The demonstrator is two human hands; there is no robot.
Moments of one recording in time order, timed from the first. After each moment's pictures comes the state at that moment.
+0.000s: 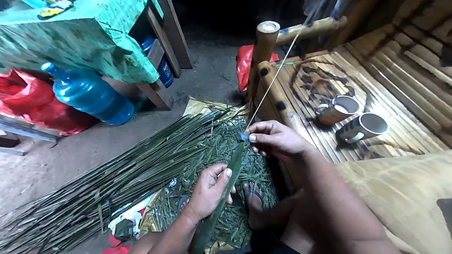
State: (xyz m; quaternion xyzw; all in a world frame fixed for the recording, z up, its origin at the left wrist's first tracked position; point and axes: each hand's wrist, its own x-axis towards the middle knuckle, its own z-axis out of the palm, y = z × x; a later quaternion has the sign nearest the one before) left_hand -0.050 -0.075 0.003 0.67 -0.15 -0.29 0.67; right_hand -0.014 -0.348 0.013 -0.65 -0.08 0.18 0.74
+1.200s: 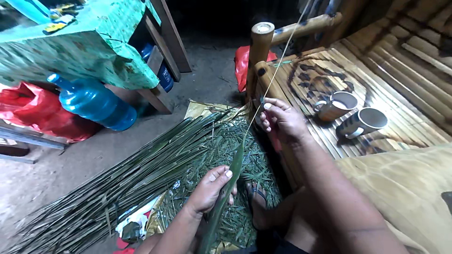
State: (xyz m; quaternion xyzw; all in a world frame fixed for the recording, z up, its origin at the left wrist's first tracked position) left_hand -0.043 -0.072 -0.009 0.53 -0.08 -0.44 0.72; right_hand 0.004 -0.359 0.008 -0.56 0.14 -0.05 0.82
